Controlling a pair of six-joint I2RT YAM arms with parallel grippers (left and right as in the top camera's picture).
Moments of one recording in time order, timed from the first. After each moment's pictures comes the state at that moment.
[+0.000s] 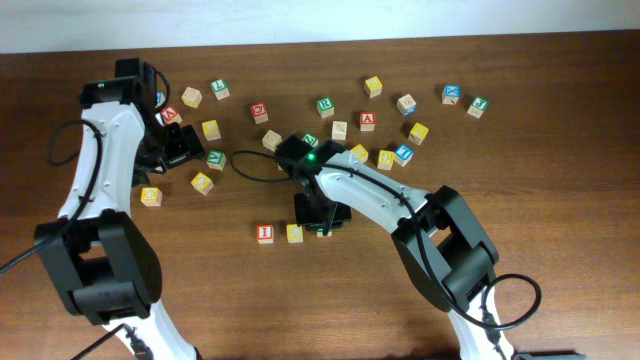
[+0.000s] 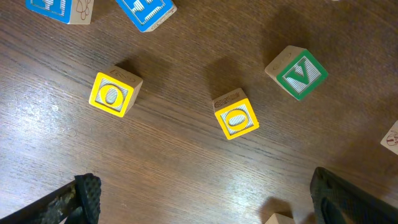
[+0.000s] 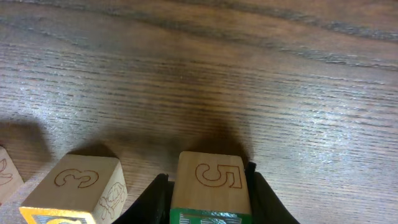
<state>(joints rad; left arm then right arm) 0.10 1.99 1.75 -1.27 -0.03 -0.34 0.70 2.18 1.63 -1.05 -0.09 0.62</state>
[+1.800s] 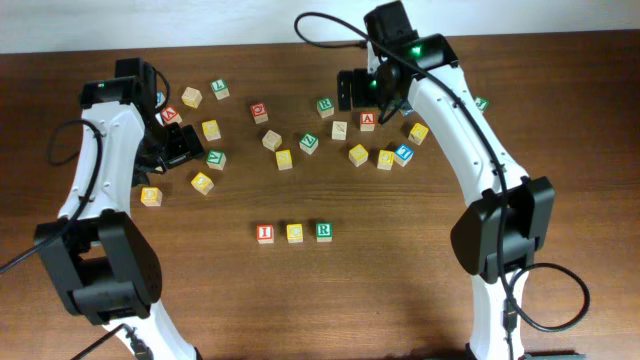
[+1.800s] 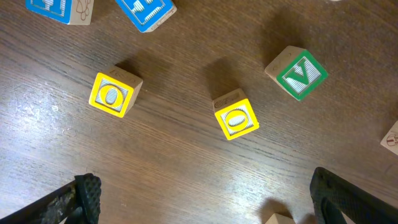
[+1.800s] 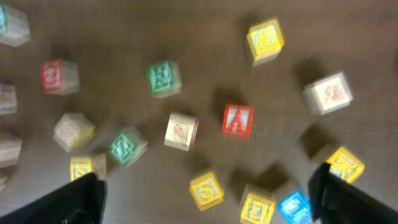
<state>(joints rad) 0.10 1.99 1.75 -1.27 -0.03 -0.34 0.32 2.19 2.16 -1.05 -0.05 0.28</state>
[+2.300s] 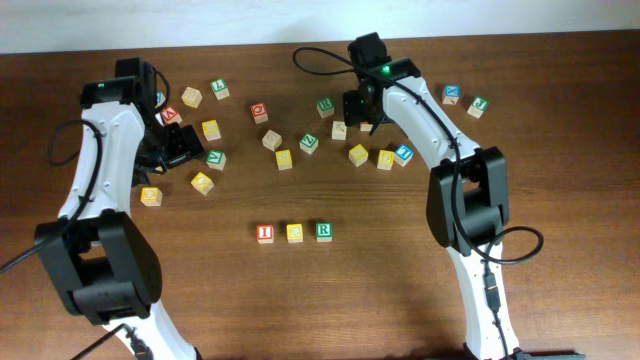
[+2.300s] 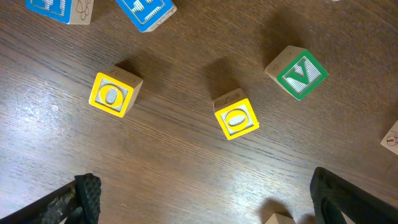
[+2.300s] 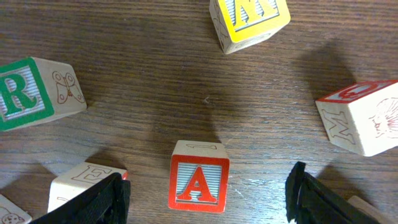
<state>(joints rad) 0.10 1.99 1.75 -1.27 -0.03 -0.34 0.31 2.44 2.15 -0.93 0.09 0.26</state>
